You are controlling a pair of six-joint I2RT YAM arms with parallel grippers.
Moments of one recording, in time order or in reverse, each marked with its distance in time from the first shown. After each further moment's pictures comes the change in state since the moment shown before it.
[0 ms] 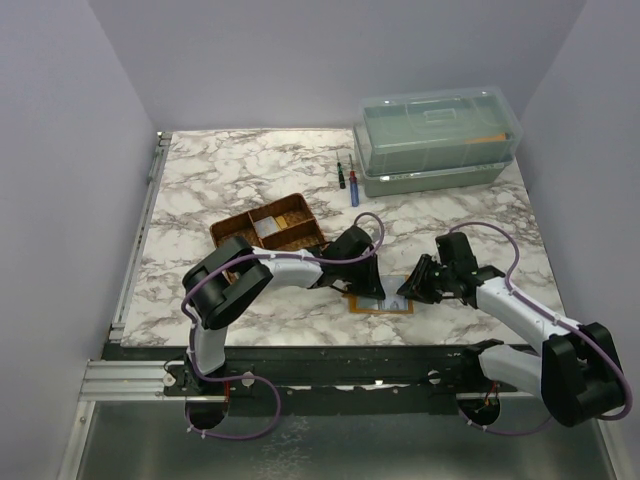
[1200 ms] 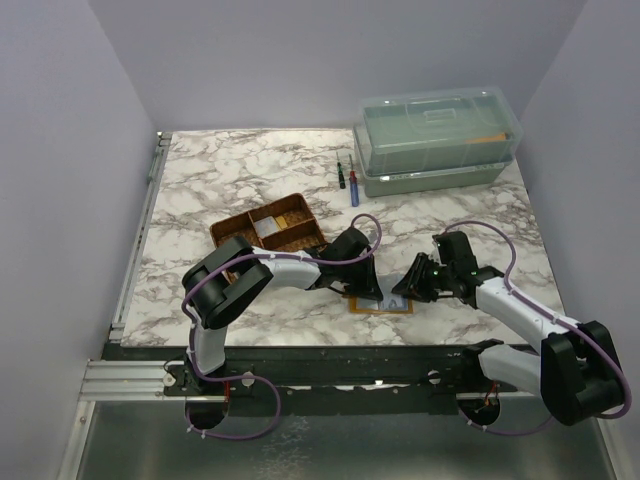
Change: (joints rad) left arm 0.009 0.004 -0.036 0.028 0.000 -0.017; right arm 0.000 0.011 -0.009 0.053 -0.088 -0.009
